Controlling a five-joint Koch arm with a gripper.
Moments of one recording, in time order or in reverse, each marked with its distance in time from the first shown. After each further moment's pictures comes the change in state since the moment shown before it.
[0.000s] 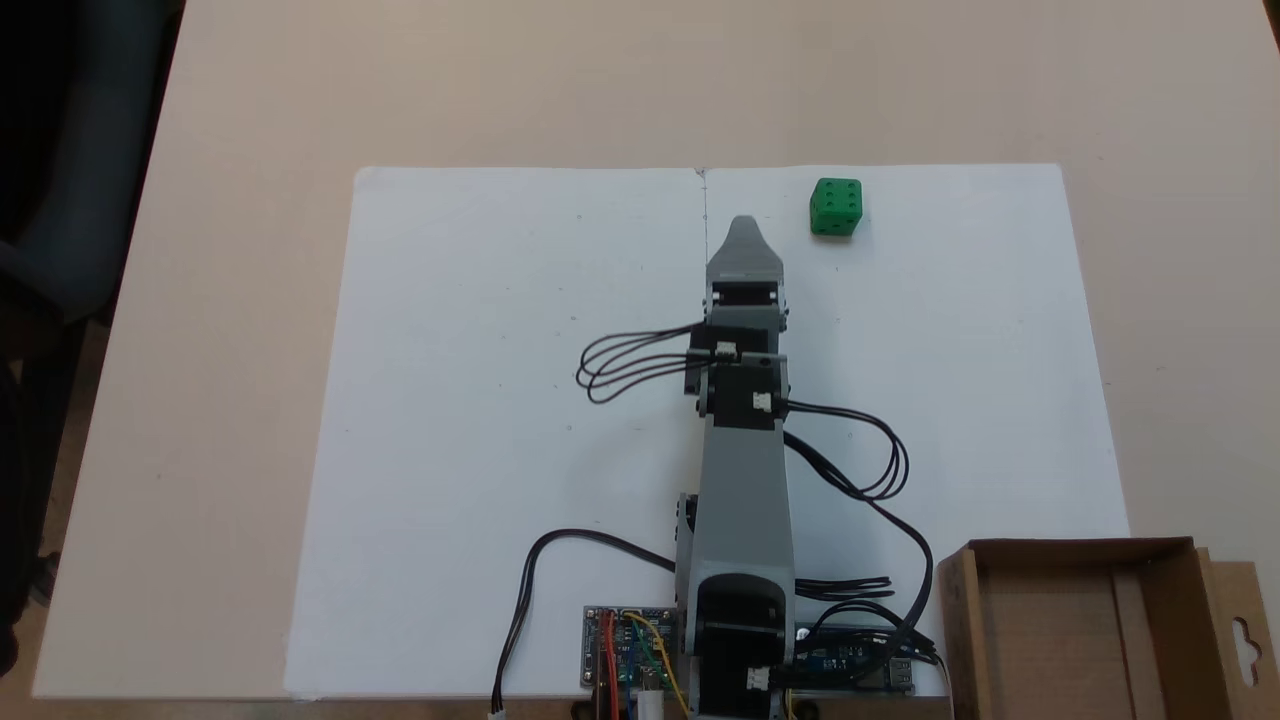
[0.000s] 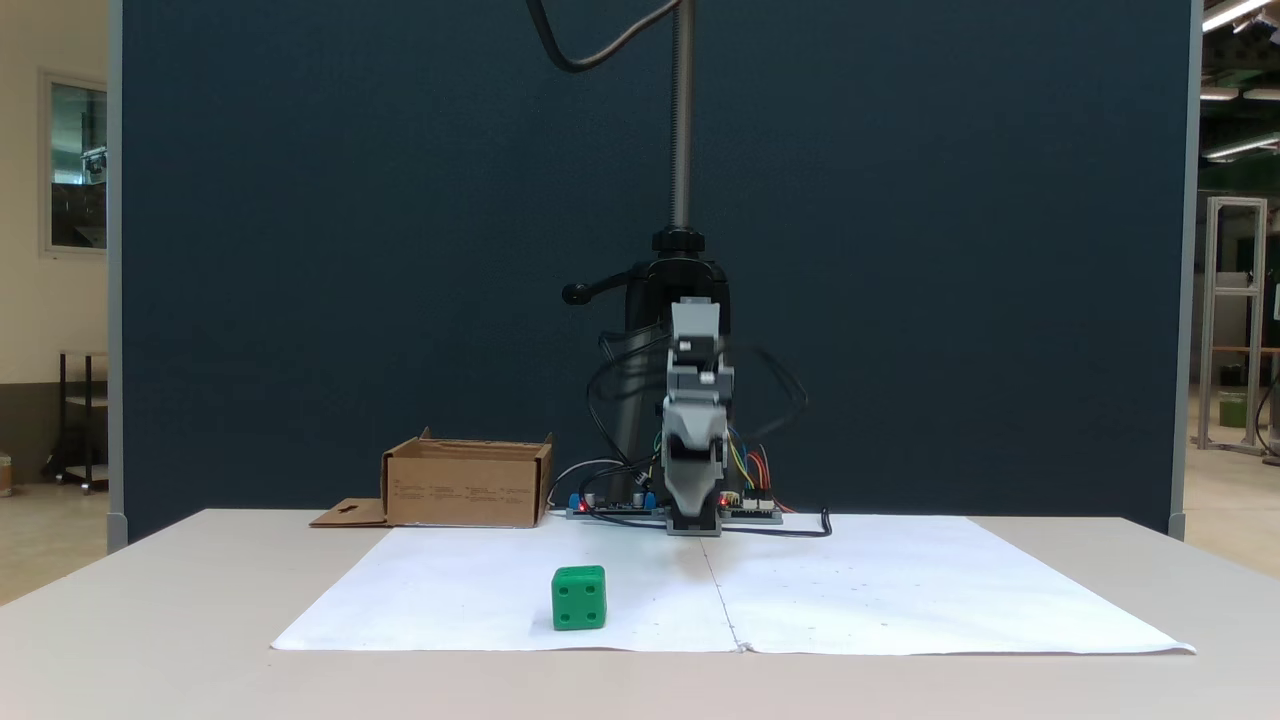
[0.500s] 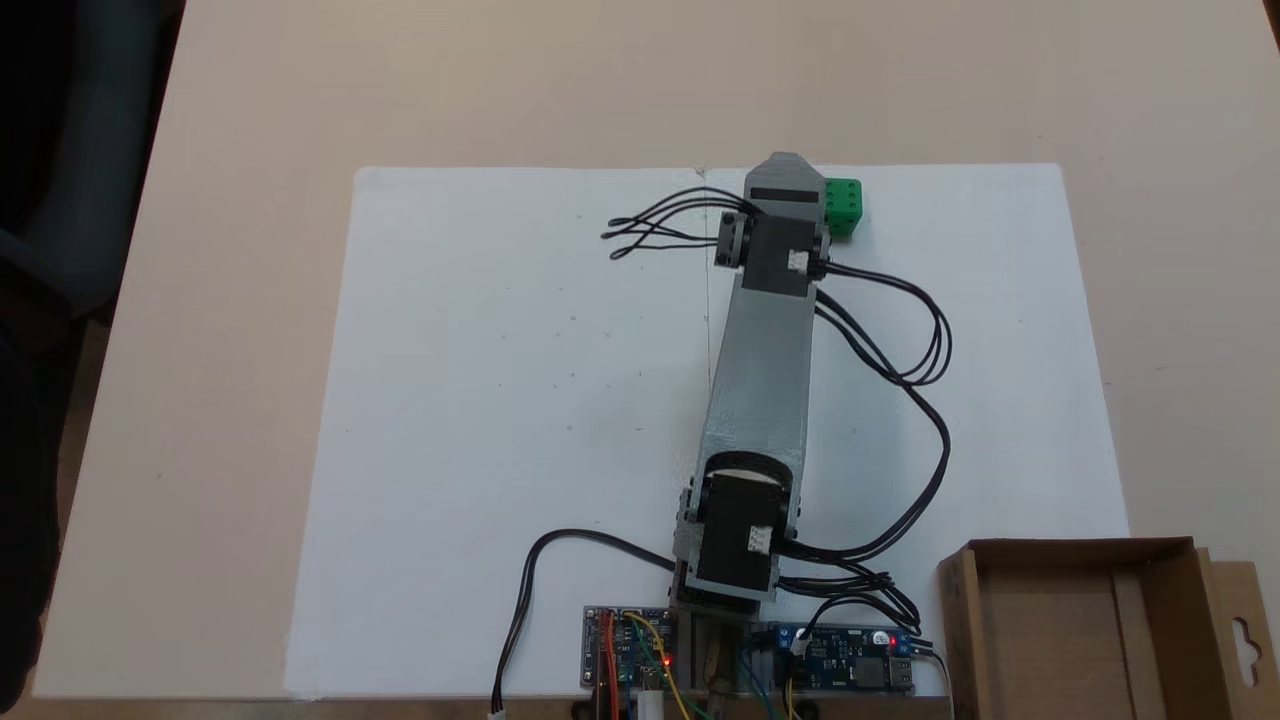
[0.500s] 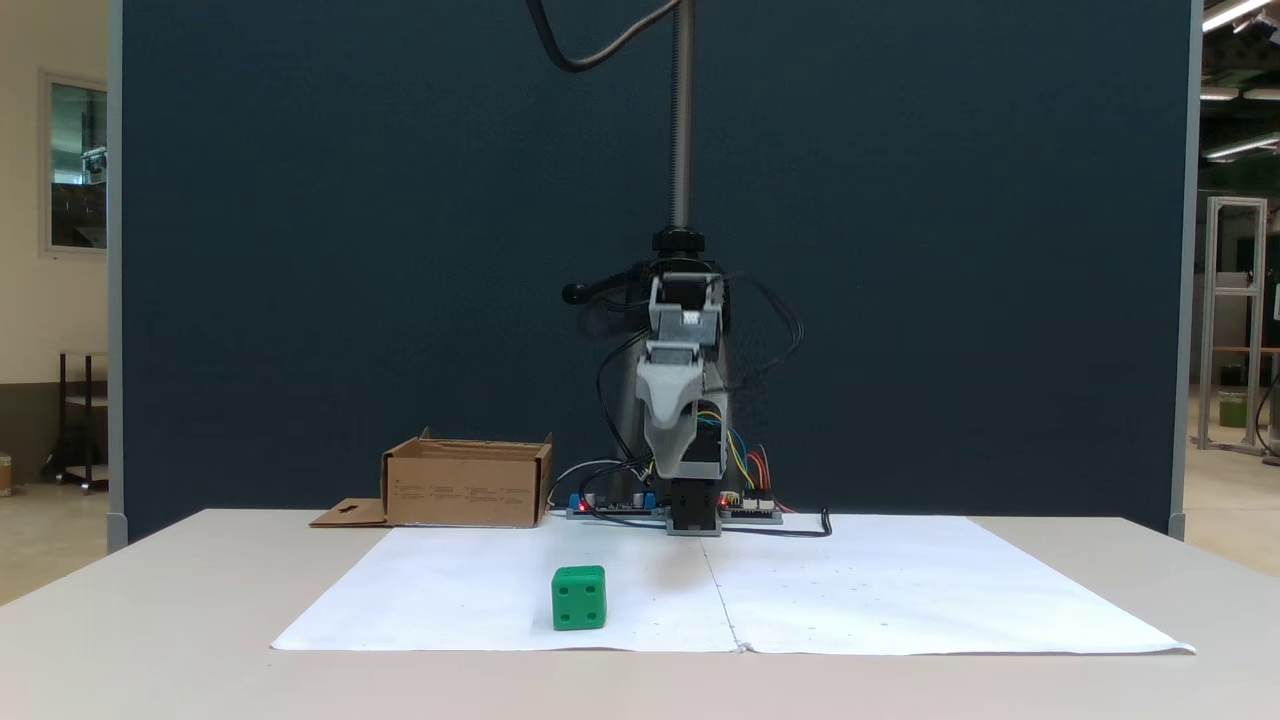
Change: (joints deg) arm 5.9 -22.8 -41.0 38.8 0.0
